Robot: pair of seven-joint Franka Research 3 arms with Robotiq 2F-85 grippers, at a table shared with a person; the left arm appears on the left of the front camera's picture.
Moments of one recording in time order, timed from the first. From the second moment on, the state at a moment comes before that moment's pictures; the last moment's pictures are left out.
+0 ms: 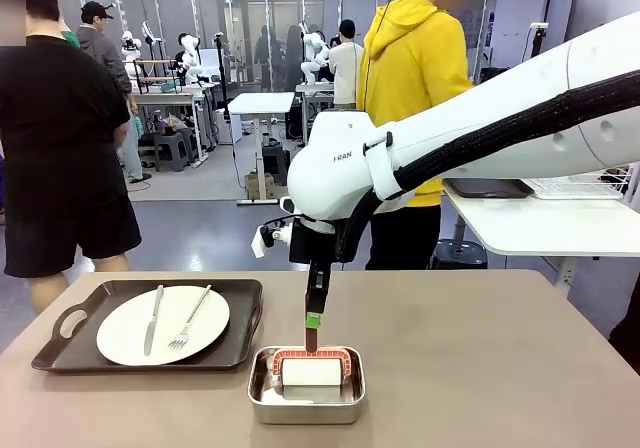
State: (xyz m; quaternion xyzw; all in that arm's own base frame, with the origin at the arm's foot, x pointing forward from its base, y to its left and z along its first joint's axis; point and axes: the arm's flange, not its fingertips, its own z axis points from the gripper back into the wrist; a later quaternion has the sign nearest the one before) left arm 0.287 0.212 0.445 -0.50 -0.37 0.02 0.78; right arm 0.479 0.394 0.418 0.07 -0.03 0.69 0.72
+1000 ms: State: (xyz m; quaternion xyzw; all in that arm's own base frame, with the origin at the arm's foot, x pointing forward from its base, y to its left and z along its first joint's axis) left arm 0.287 0.212 0.445 -0.50 -0.37 0.02 0.78; right arm 0.478 0.386 0.464 -0.03 -0.12 0.68 0.72
